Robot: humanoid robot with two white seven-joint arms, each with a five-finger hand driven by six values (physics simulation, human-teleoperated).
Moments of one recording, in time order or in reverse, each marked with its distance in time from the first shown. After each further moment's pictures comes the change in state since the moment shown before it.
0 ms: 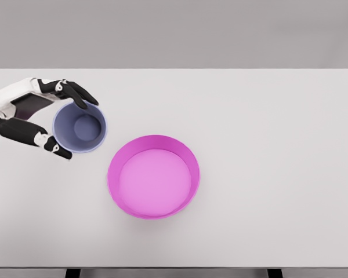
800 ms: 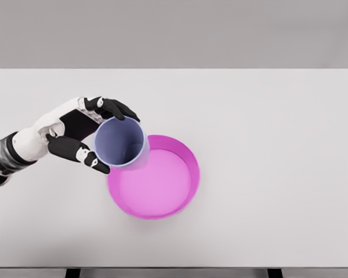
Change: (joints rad) left arm 0.015 -0.199 -0.143 -0.001 0.196 0.062 -0.040; right arm 0.000 0.000 0.000 0.000 0.000 0.000 0.000
